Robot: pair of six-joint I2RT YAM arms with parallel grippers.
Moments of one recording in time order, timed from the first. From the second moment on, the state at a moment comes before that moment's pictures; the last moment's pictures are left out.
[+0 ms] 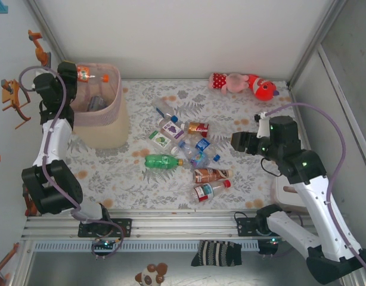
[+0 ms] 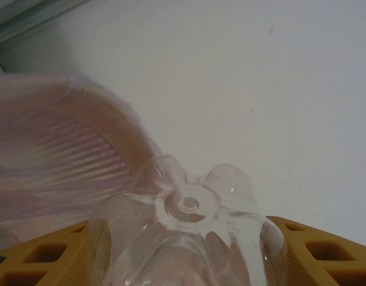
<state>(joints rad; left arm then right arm) 0.19 1.53 1.26 0.15 0.20 -1.16 0.36 0.85 1.13 -0.92 -0.19 0.37</state>
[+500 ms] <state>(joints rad) 0.15 1.63 1.30 0.15 0.13 -1.17 0.36 0.84 1.13 -0.92 -0.19 0.37</state>
